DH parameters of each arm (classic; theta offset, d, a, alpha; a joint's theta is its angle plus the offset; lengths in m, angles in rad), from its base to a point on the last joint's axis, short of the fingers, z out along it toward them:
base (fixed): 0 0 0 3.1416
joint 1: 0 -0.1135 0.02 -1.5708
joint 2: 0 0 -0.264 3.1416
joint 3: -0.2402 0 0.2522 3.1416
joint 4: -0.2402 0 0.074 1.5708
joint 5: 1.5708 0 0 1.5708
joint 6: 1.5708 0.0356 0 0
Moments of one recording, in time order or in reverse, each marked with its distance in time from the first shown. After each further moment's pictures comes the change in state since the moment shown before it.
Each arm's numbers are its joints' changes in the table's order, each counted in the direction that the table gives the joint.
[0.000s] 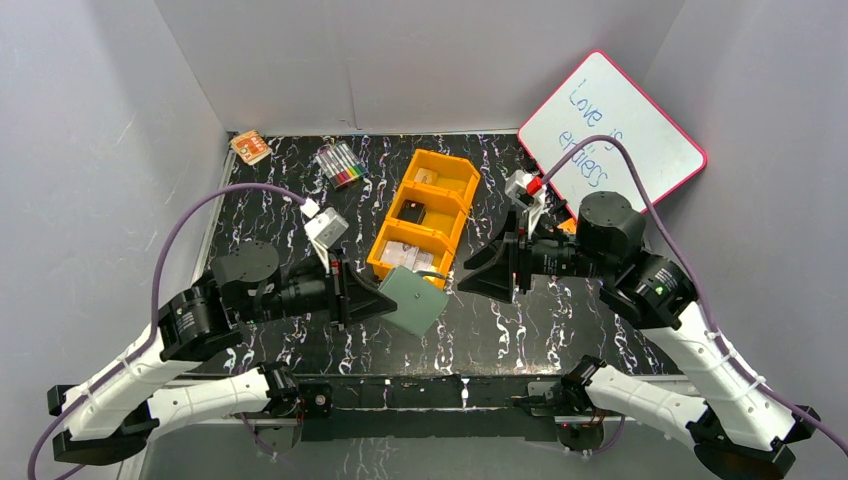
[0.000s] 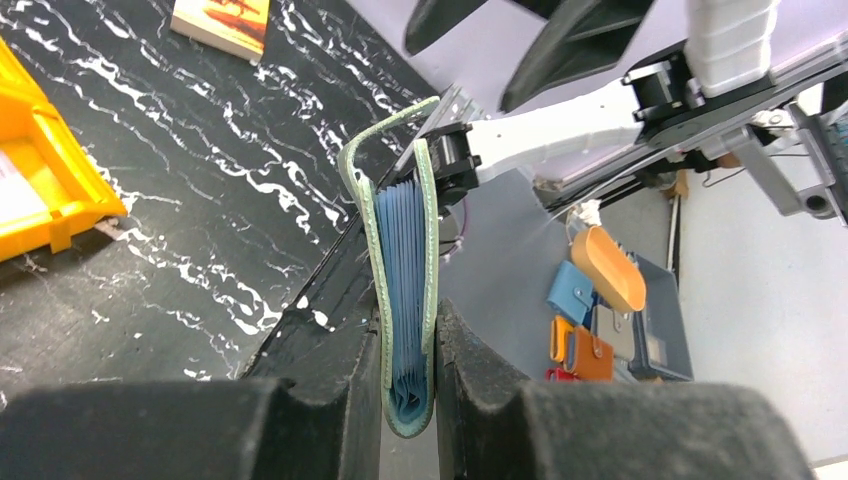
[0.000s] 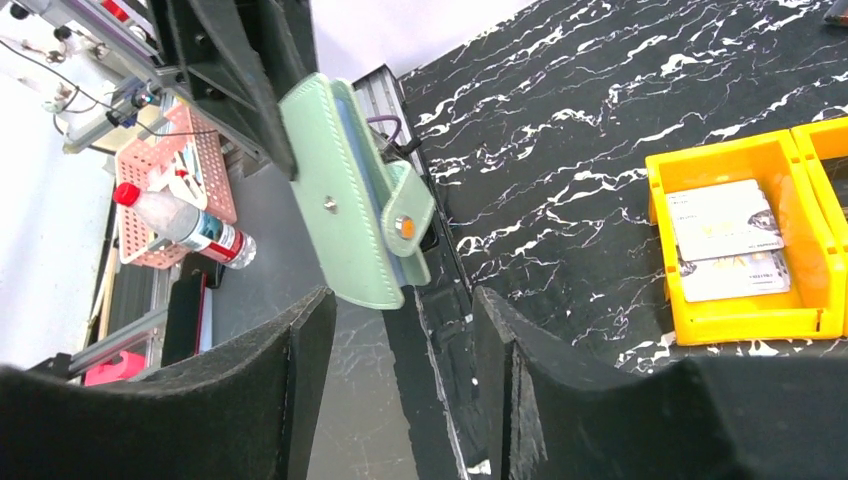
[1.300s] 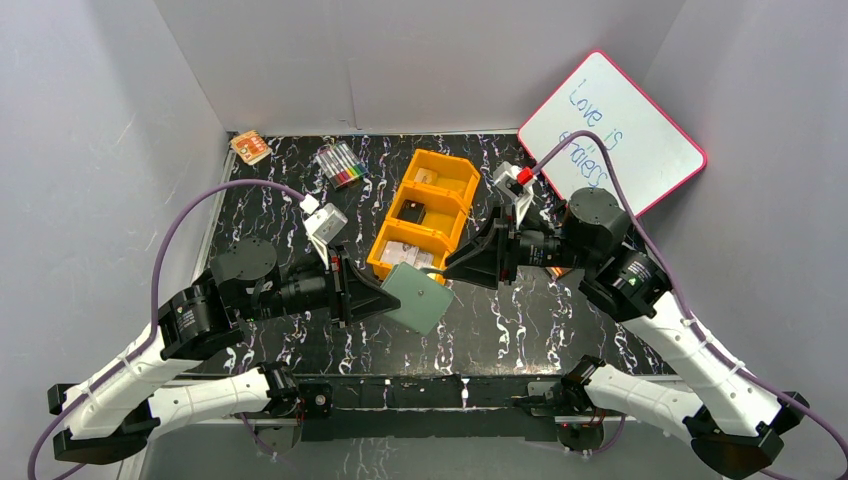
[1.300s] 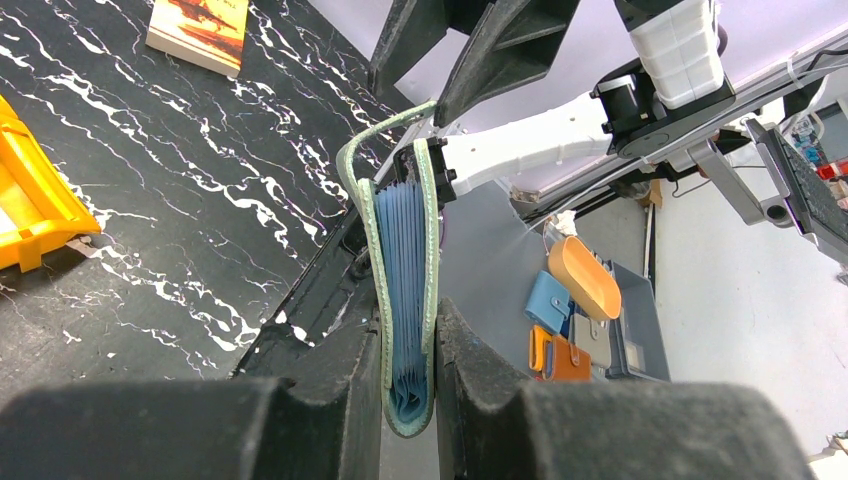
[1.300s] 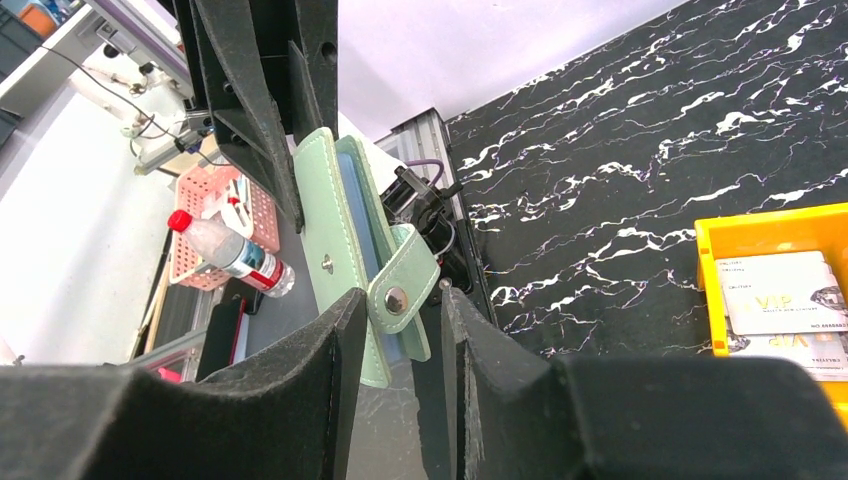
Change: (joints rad) left arm 0.000 0.002 -0.017 0.045 0.019 -0.036; right arm 0.000 -0.027 0.109 0.287 -0.081 0.129
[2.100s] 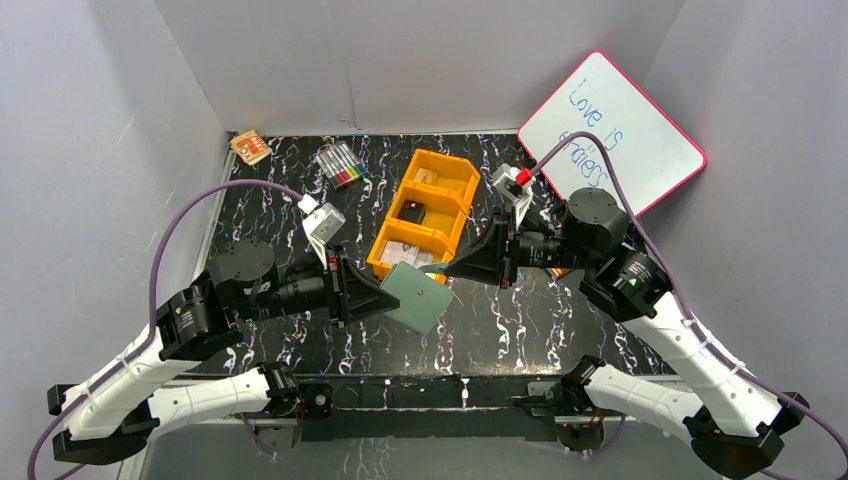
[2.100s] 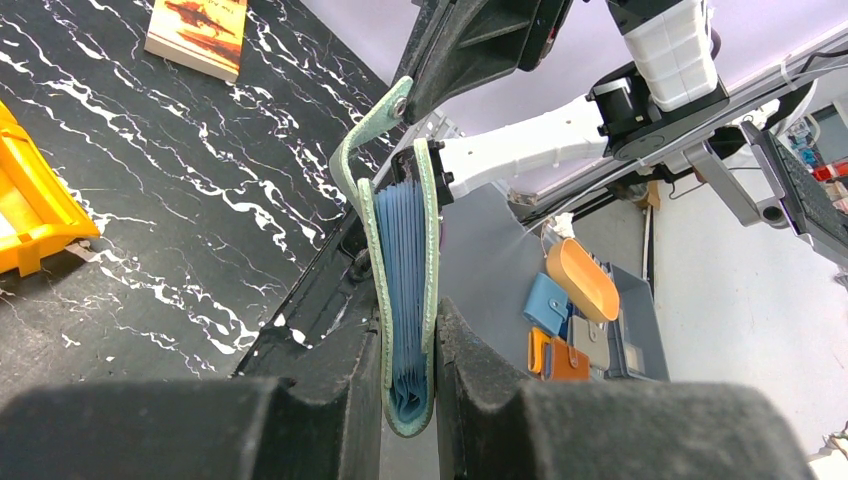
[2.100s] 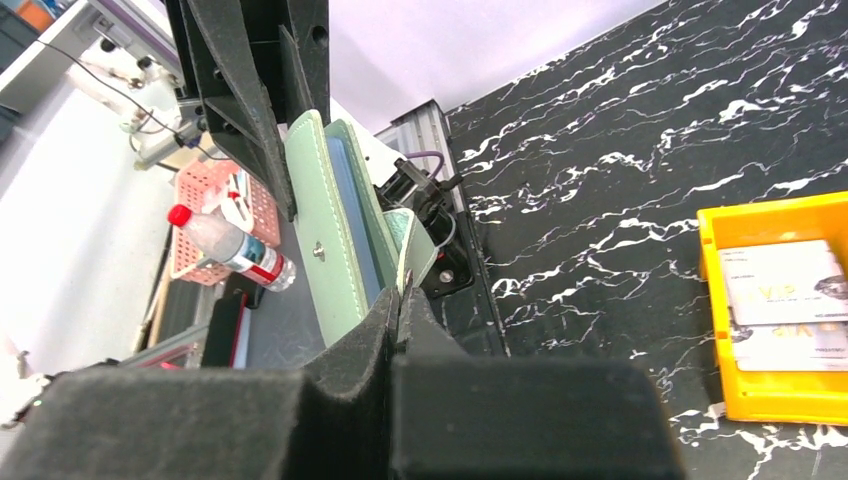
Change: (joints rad) left arm 0.000 0.005 0.000 0.005 -0.001 0.000; right arm 0.000 -0.002 0.000 -0.021 -0.005 -0.006
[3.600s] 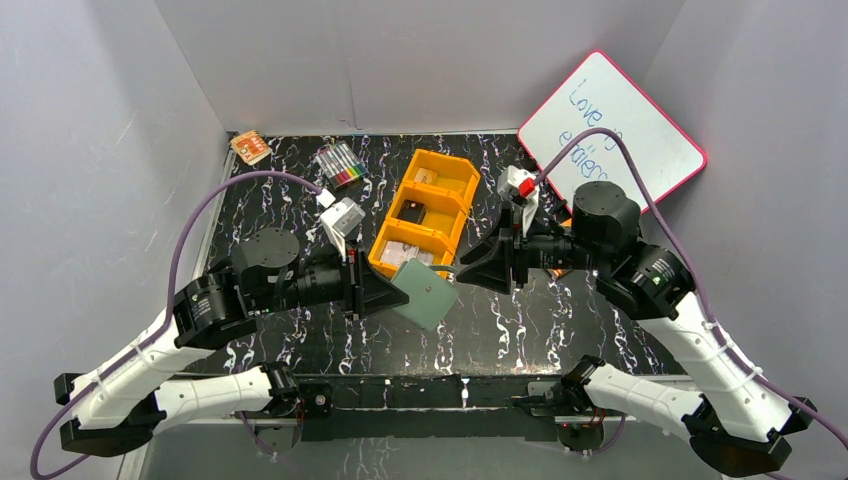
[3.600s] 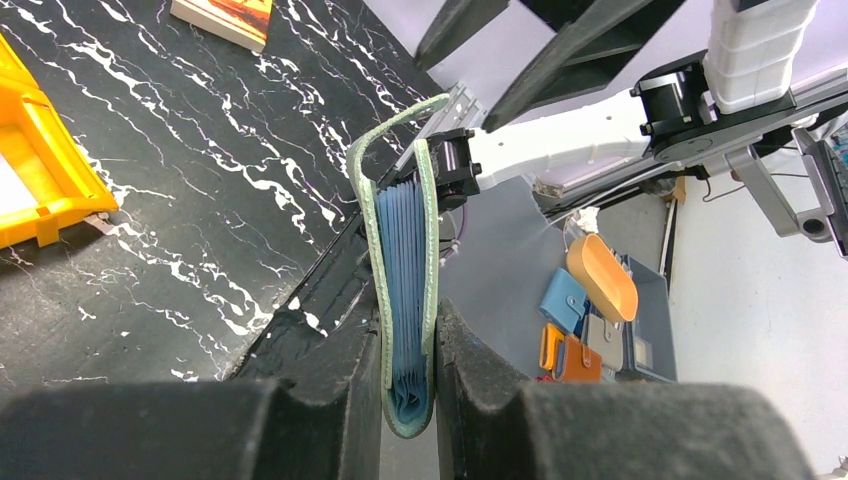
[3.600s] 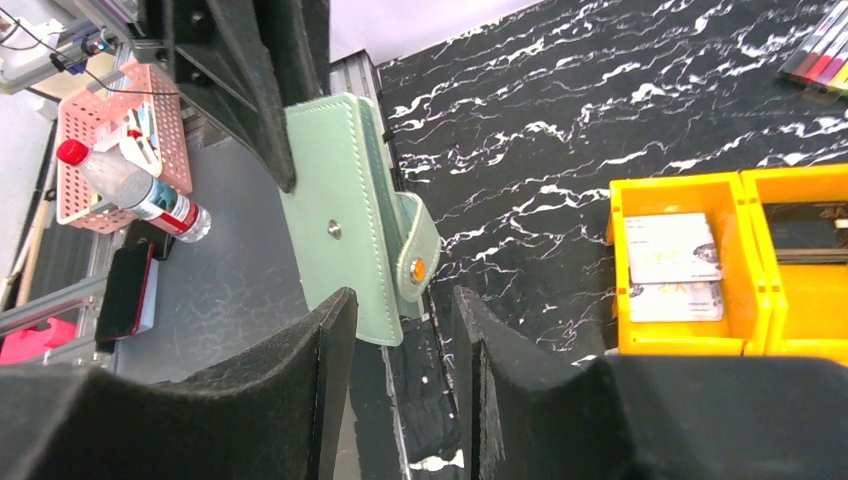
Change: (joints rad) left arm 0.000 -0.094 -0.054 -0.060 -0.026 -0.004; right arm 0.000 -0.013 -0.163 -0.288 0.065 -0.290
